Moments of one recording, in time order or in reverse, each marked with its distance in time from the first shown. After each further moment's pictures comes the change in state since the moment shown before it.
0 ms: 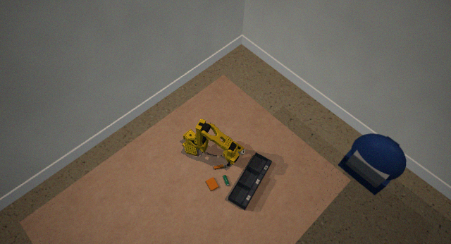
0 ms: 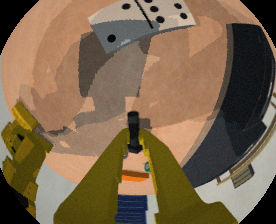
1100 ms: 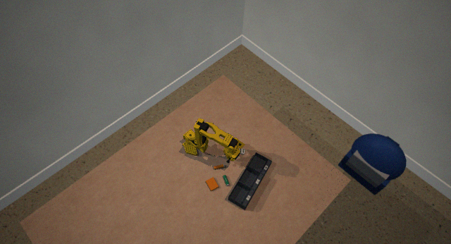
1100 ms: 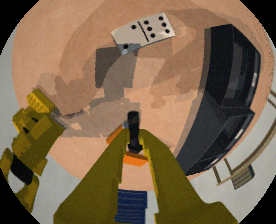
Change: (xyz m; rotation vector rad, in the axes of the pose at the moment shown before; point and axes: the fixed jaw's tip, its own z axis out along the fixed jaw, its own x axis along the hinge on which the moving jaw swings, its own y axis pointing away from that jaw) arm 0.001 0.001 -0.037 -0.039 0.007 0.001
